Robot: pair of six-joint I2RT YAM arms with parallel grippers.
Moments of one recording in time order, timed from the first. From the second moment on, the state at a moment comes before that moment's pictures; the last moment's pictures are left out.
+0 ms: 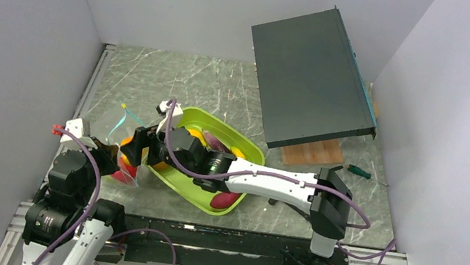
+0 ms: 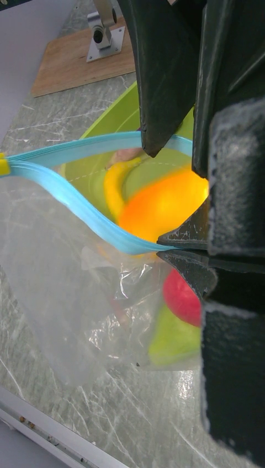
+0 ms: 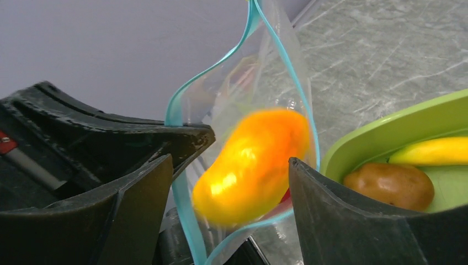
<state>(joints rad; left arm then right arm) -0.16 0.20 0.77 -0.88 -0.21 -0.46 1.31 1.80 1.47 0.16 0.24 0.62</state>
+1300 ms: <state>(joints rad) -0.16 0.19 0.77 -0.88 -0.21 -0.46 1.31 1.53 1.19 0.23 0.53 0.32</state>
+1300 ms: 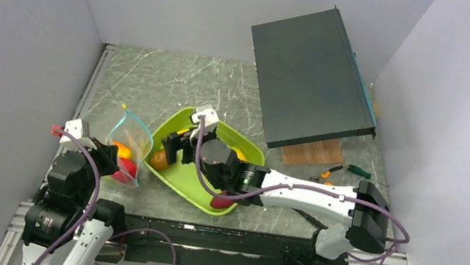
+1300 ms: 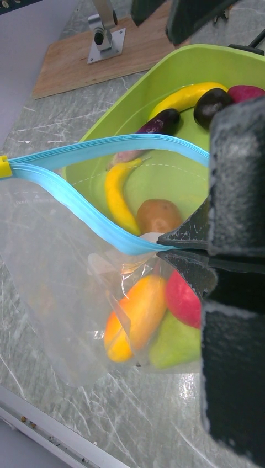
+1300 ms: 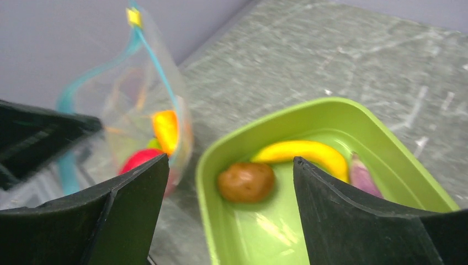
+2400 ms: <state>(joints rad) -0.16 0.17 0.77 -0.88 -0.21 -0.46 1.30 1.87 1.15 -0.52 0.83 0.46</state>
